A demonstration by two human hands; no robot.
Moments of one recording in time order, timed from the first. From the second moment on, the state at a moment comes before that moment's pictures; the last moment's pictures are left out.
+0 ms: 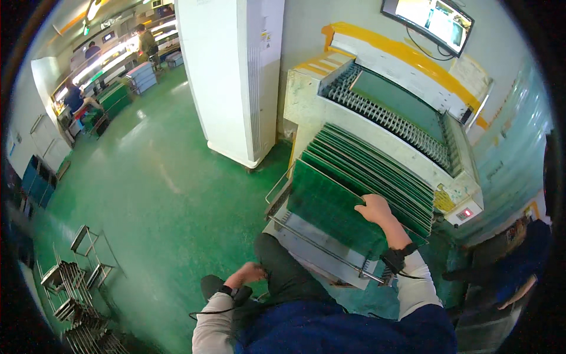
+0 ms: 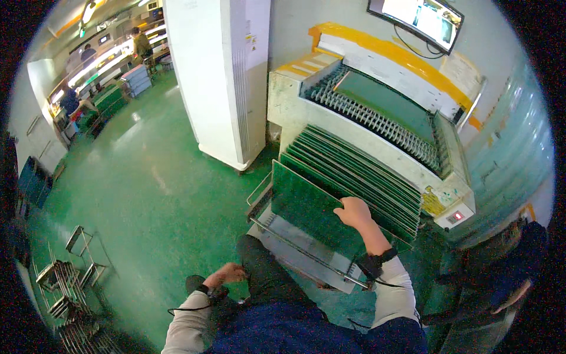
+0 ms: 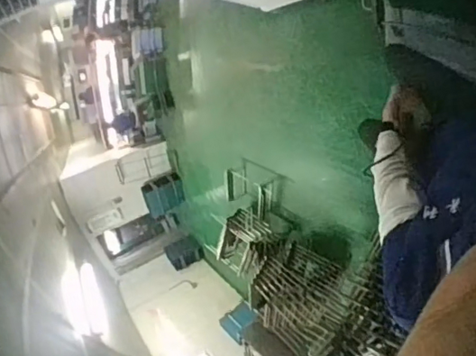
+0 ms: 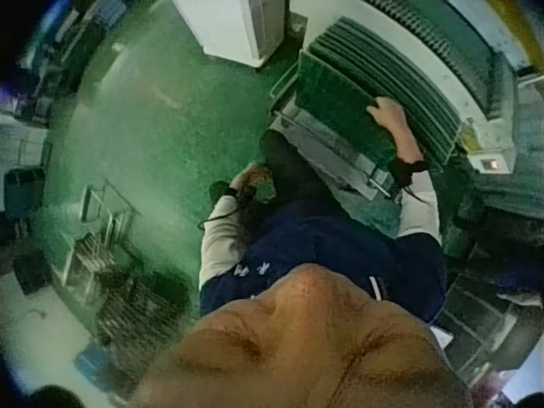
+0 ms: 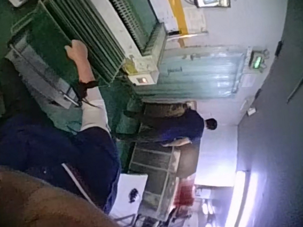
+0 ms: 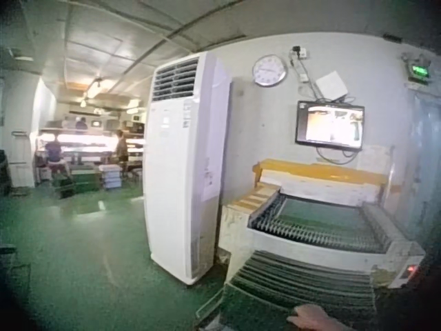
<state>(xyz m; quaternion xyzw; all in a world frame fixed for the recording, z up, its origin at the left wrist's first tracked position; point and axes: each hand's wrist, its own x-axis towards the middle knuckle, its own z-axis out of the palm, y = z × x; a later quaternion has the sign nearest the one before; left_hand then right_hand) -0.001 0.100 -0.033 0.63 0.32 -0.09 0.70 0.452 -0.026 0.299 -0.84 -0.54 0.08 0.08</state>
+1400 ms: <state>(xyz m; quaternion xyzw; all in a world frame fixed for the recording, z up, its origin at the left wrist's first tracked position) 0.192 0.166 0.124 0.91 0.38 0.14 0.11 0.462 -0.032 0.296 -0.89 -0.45 0.06 0.08</state>
